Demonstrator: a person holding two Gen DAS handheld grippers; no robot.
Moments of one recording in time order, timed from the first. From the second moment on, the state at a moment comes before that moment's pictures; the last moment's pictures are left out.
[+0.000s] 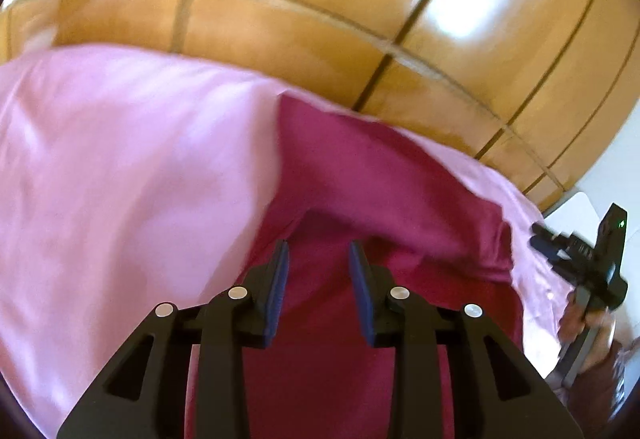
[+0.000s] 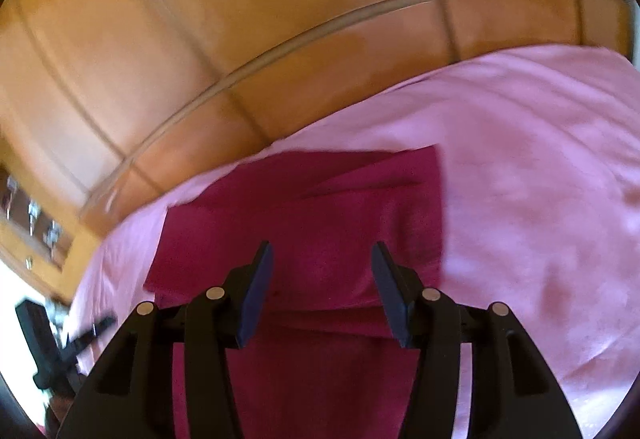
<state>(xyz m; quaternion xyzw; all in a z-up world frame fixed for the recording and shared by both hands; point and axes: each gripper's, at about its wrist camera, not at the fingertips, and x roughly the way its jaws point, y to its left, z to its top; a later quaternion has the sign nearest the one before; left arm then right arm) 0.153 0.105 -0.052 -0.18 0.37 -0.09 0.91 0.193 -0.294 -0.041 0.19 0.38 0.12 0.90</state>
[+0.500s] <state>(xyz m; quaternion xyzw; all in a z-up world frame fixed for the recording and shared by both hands) 0.226 0.068 -0.109 -0.14 0.44 -0.11 0.88 0.203 -0.271 -0.128 0.09 0.41 0.06 0.90</state>
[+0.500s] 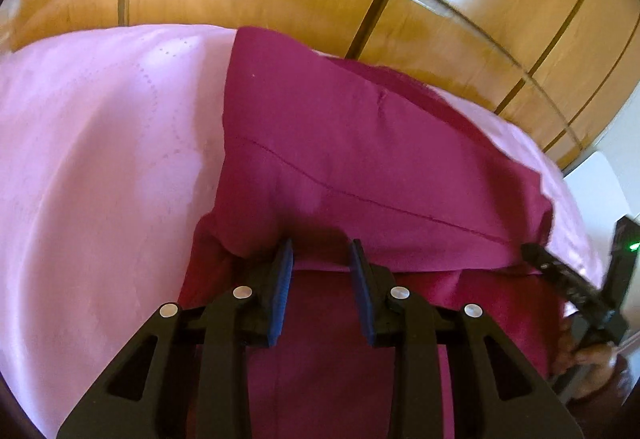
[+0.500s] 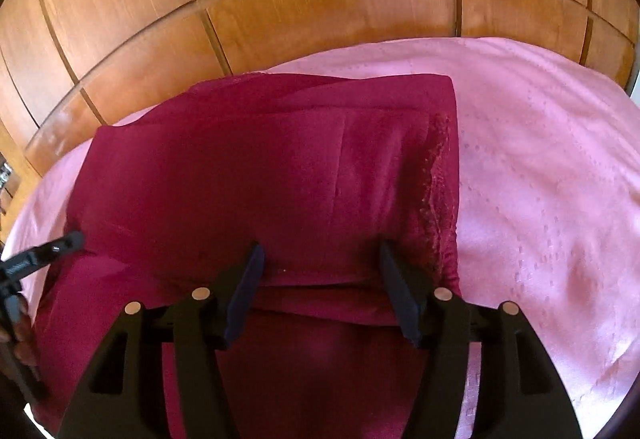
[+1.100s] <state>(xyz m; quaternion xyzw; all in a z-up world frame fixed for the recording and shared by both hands) 0.285 0.058 -0.091 -0.07 0.41 -0.05 0.91 0.260 -0.260 -0.098 0.09 0.41 0.05 0.91</state>
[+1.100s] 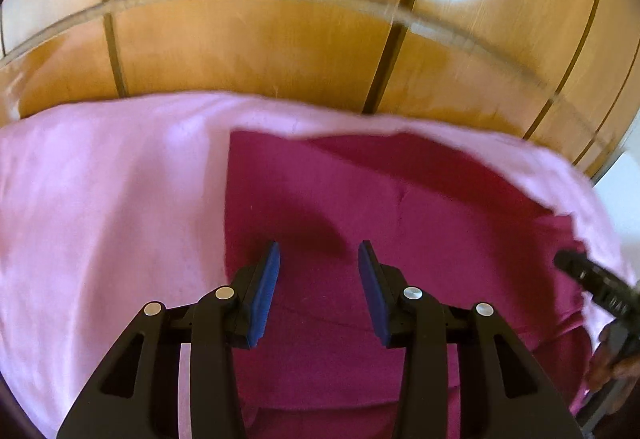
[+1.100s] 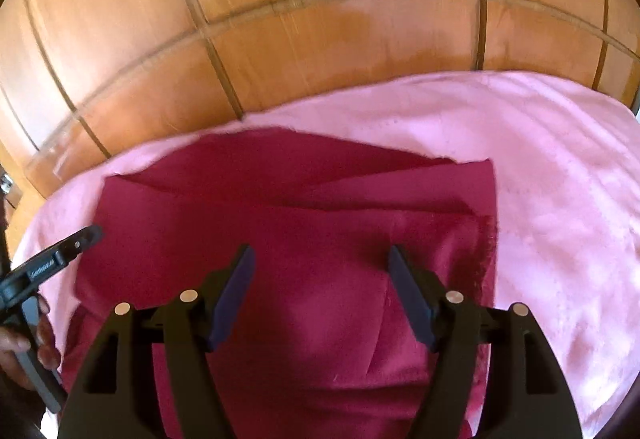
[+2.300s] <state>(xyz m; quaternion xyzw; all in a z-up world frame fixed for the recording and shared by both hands) 0.129 0.088 -0.084 -0.08 0.37 -0.02 0.93 0.170 -0.250 -0.101 0.04 0.41 0.05 0.91</state>
